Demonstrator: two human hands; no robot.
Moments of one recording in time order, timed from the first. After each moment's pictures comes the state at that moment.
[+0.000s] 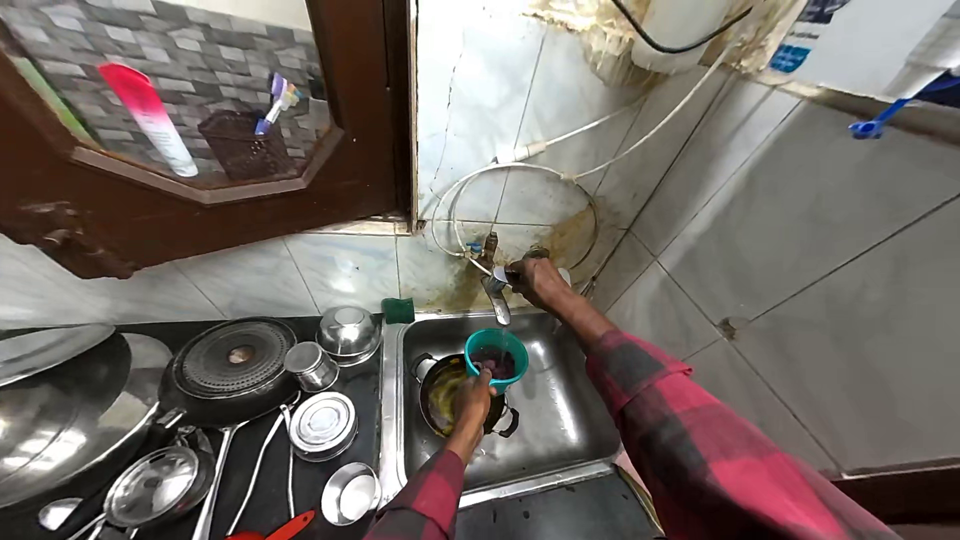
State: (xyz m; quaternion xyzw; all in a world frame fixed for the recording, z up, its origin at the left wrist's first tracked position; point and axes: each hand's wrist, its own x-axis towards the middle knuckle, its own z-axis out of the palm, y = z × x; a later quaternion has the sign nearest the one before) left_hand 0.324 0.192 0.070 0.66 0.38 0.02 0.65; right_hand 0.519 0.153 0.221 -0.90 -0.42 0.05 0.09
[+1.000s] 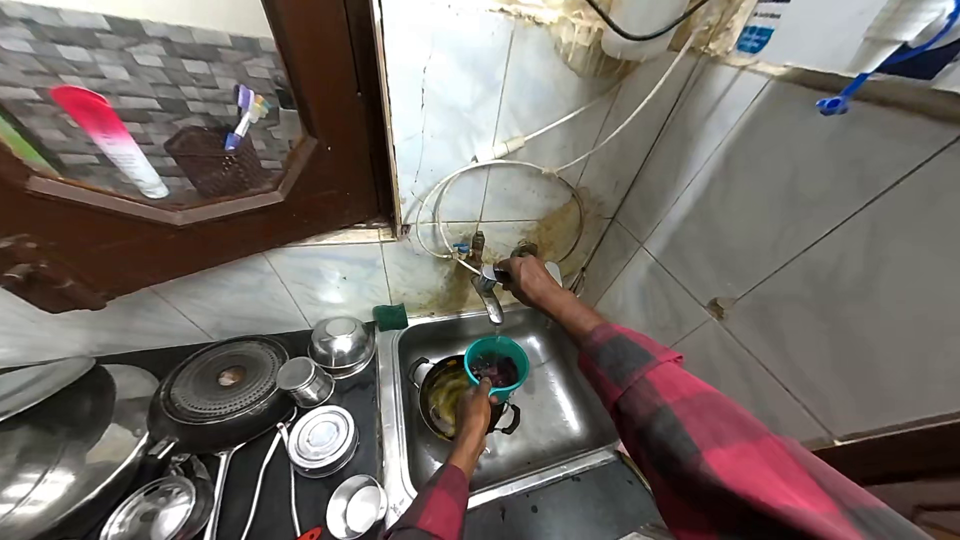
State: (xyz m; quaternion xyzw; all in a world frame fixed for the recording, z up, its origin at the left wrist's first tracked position) left_hand 0.317 0.184 0.050 0.64 0.37 0.02 0.67; right_hand 0.515 0.153 0.215 -0.90 -0.42 0.03 0.09
